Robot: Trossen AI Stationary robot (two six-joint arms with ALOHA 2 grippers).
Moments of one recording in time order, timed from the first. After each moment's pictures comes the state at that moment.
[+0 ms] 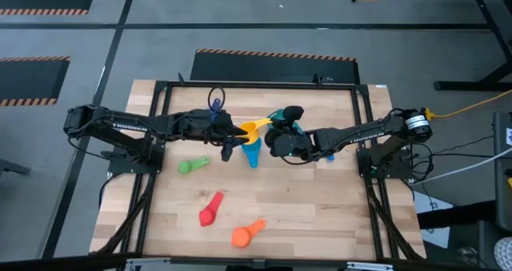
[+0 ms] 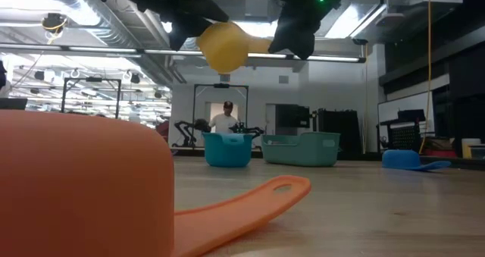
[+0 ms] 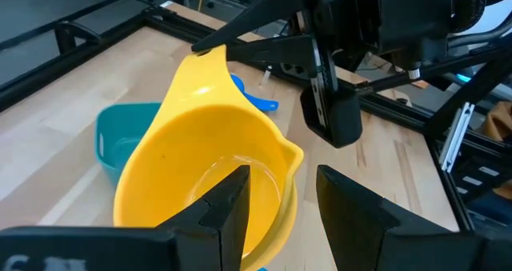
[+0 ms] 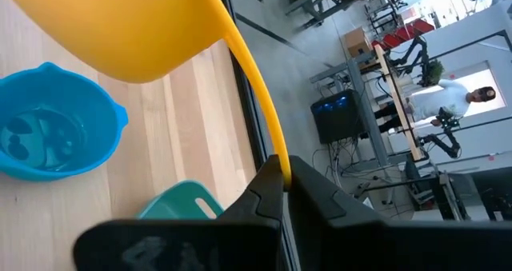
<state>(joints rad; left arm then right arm) 0.05 1.21 0.79 0.10 -0.05 -0.36 0.14 1.62 1.19 -0.31 0.95 -0.35</state>
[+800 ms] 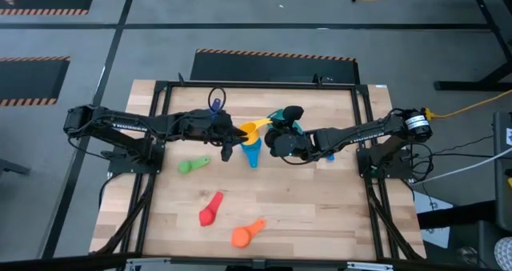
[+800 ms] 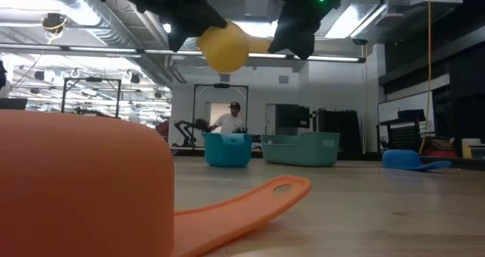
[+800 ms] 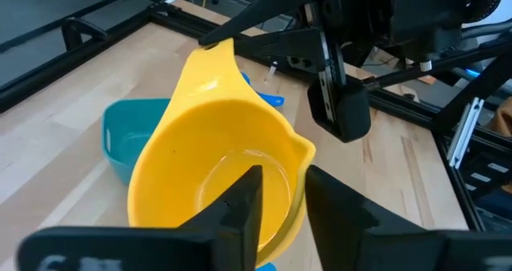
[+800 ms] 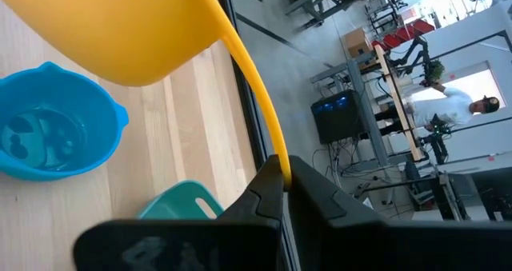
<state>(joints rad) 0.05 1.21 0.79 0.08 -0.06 -0.35 0.14 1.62 1.19 -0.31 0.95 -0.35</state>
